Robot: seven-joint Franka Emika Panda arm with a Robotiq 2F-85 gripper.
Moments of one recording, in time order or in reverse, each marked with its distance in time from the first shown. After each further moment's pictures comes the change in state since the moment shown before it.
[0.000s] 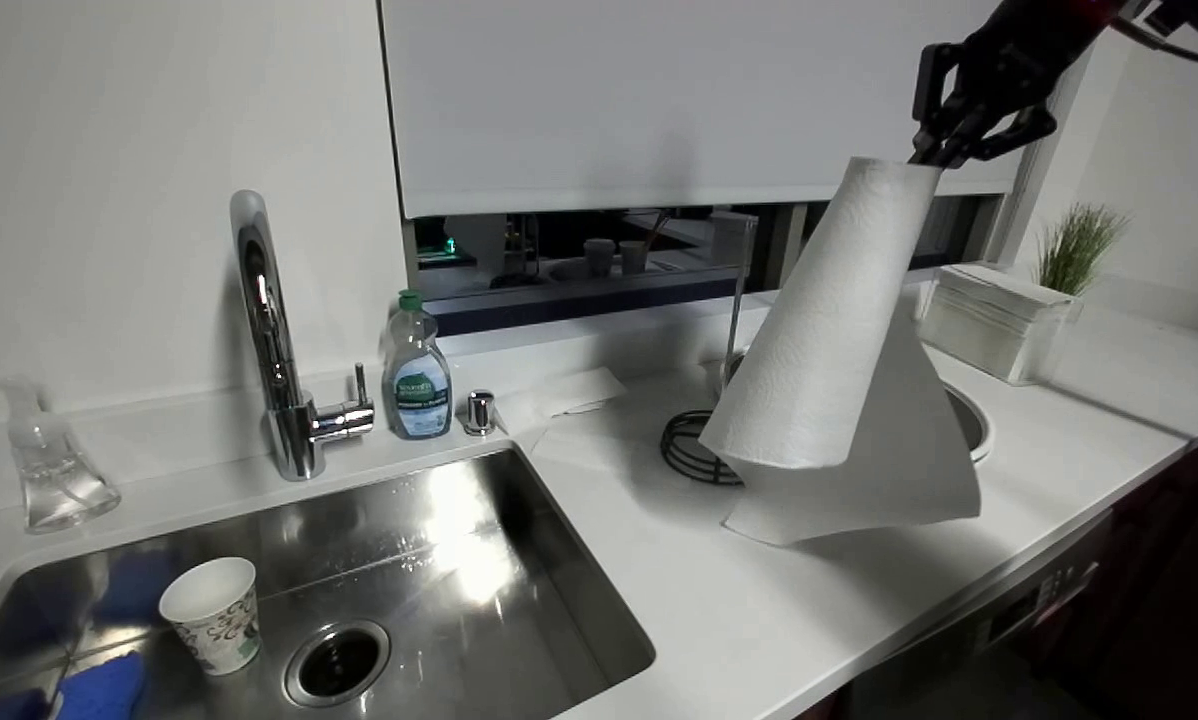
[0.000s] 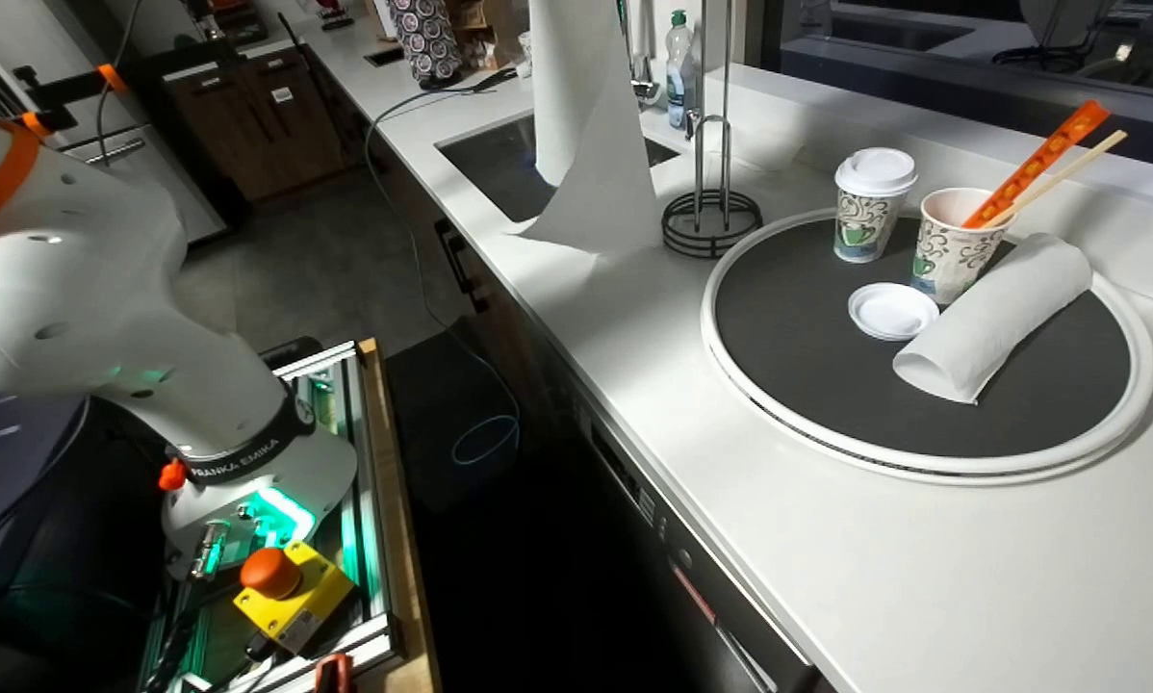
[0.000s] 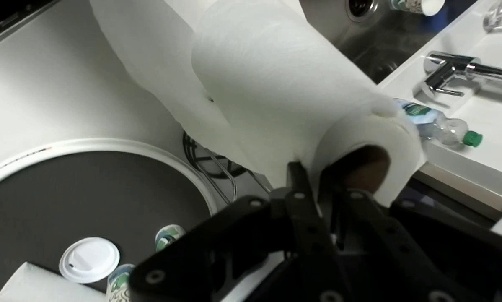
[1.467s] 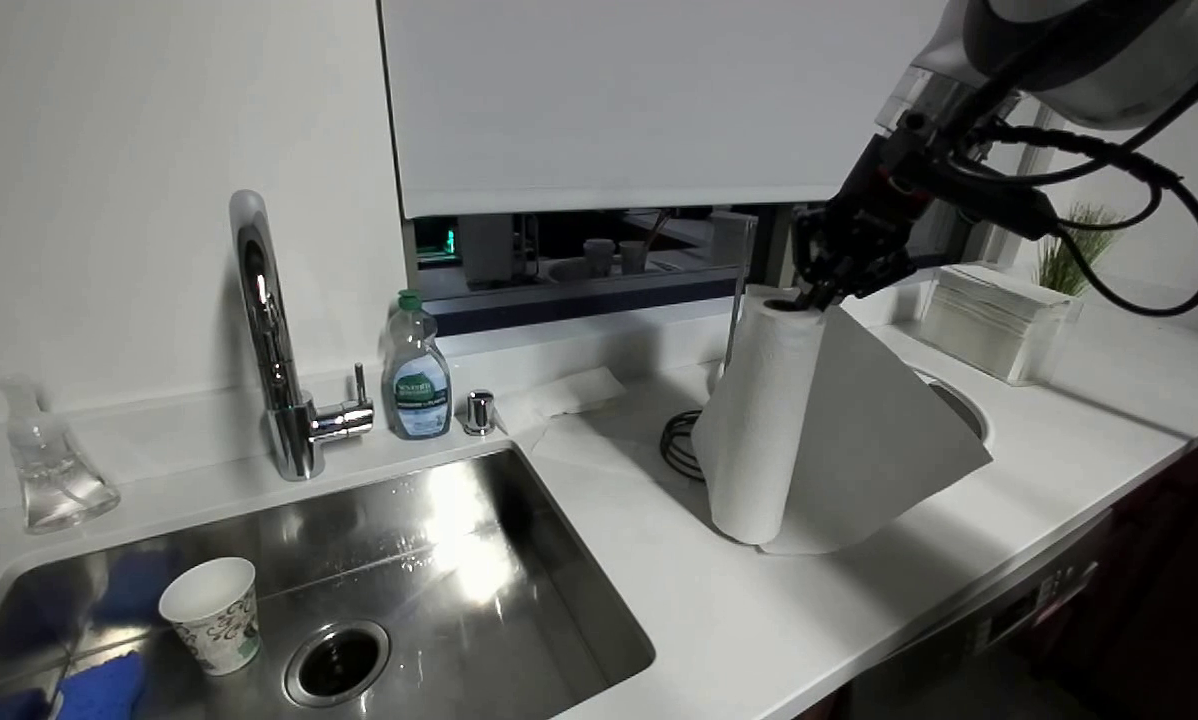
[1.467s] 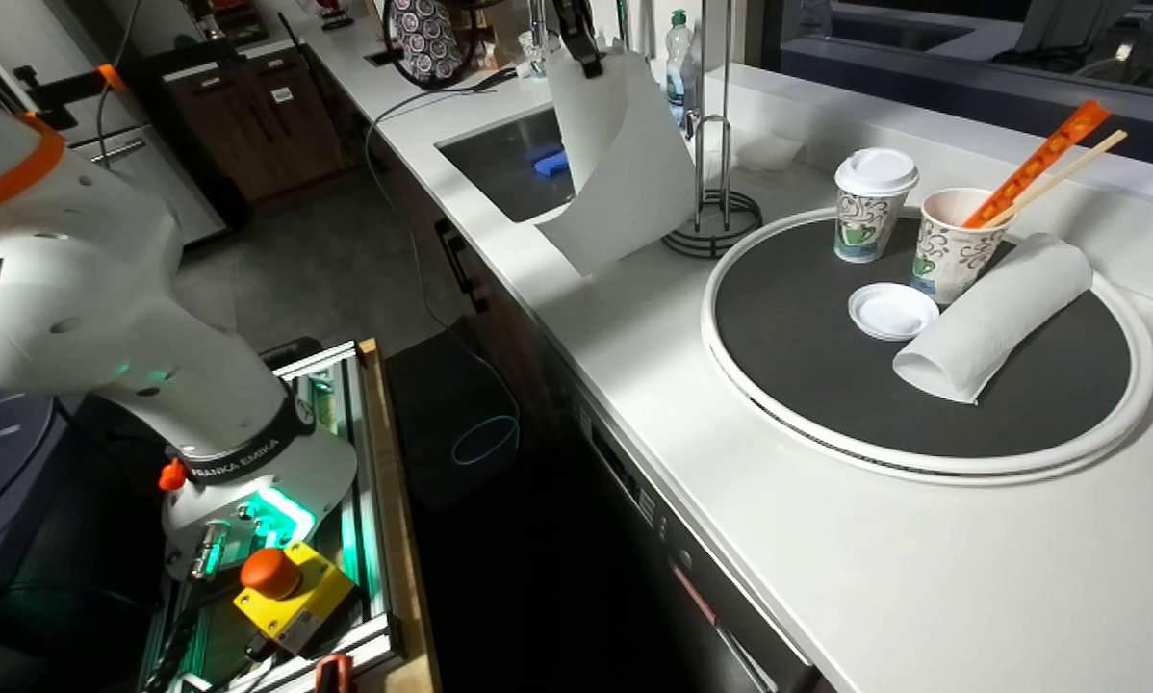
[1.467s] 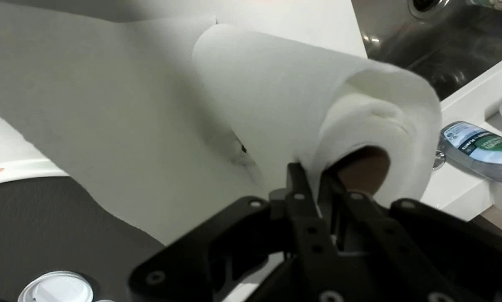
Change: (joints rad) arm 0.066 0.168 0.152 -0.160 -0.123 0.375 0.129
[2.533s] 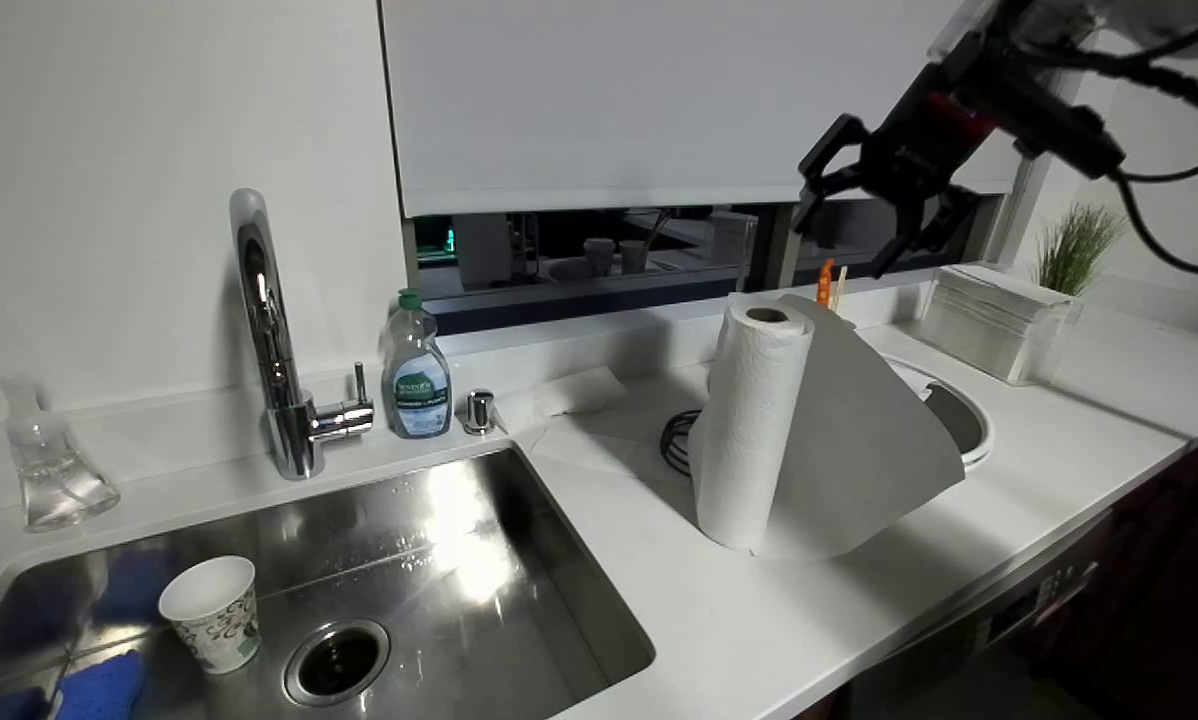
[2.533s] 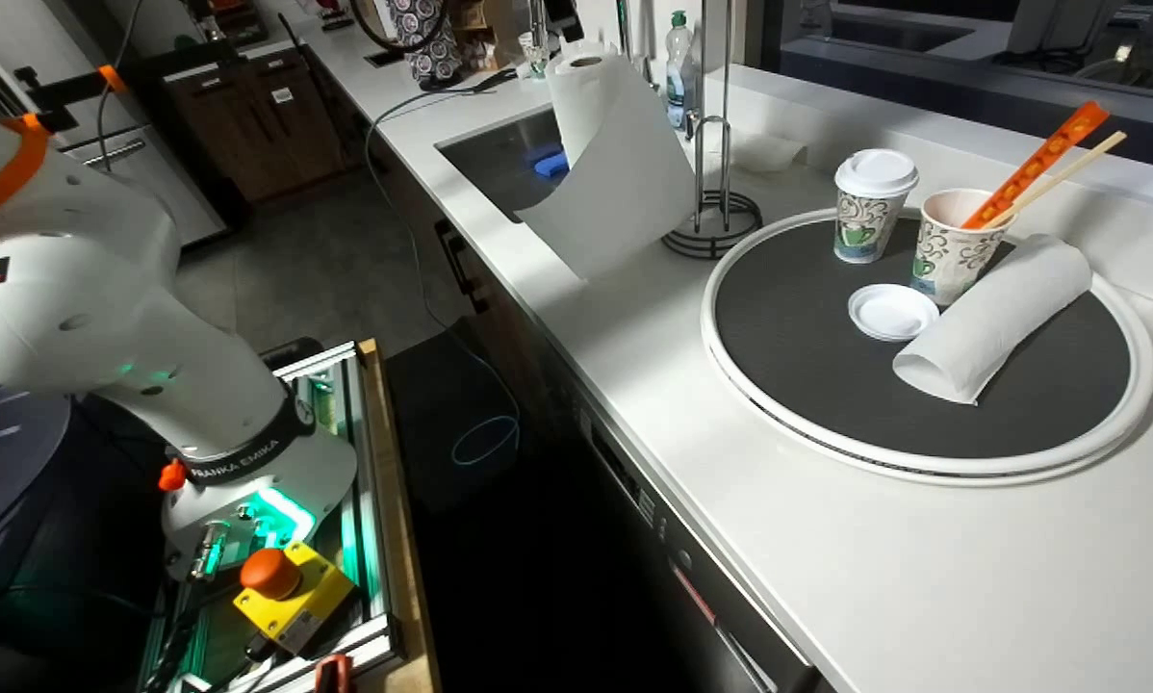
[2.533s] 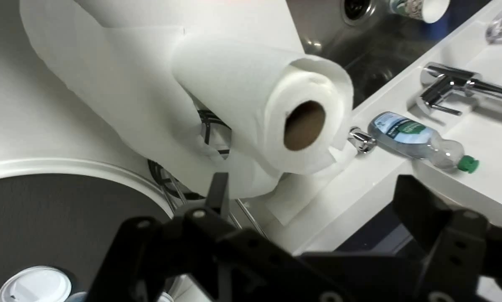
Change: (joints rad) arm 0.041 -0.150 -0.104 0.020 0.147 -0.133 -0.104
